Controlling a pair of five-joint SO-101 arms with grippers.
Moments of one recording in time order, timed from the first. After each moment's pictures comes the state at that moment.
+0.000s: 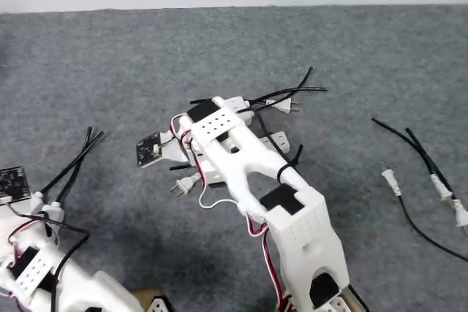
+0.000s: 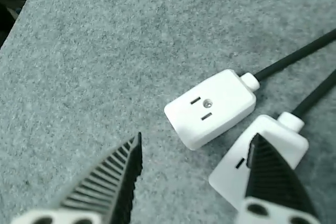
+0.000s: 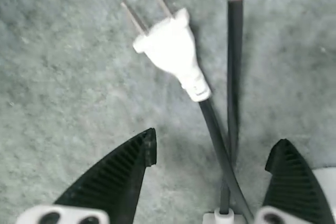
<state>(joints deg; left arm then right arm) -61.9 -41.9 83.1 18.1 -33.8 -37.4 34.5 -15.4 83.4 64.0</state>
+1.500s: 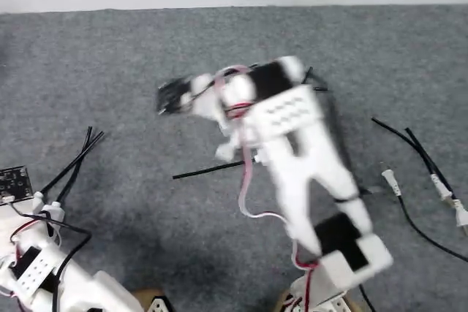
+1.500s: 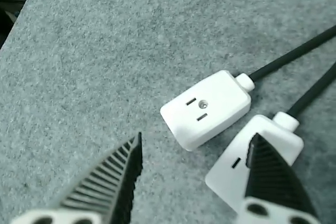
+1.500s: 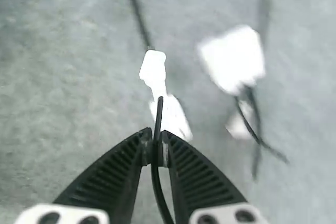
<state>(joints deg) -61.0 -42.2 83.7 18.1 -33.8 -24.3 2.2 -23.6 100.4 63.6</state>
